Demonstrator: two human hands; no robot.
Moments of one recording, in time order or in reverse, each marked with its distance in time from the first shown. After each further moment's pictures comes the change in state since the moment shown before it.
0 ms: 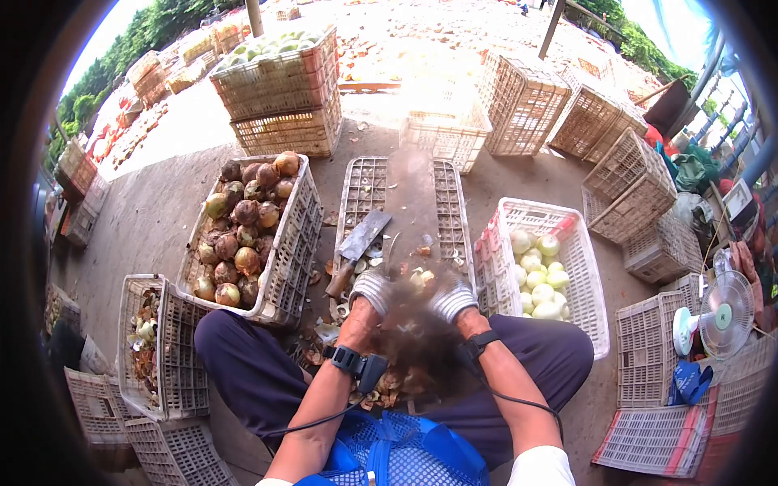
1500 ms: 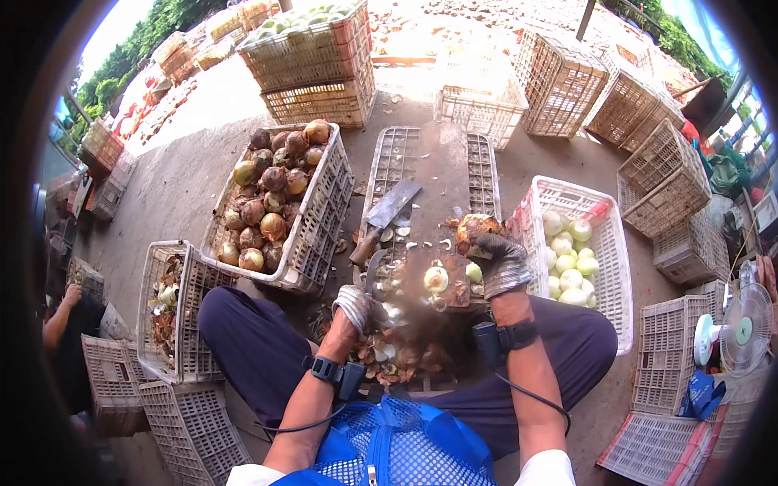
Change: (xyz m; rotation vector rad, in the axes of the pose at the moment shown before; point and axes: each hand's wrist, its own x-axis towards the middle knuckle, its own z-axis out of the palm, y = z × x) left_hand -0.099 -0.096 -0.037 0.202 -0.009 0.223; right_hand -0.027 -0.022 -0.062 1.925 0.184 0.283
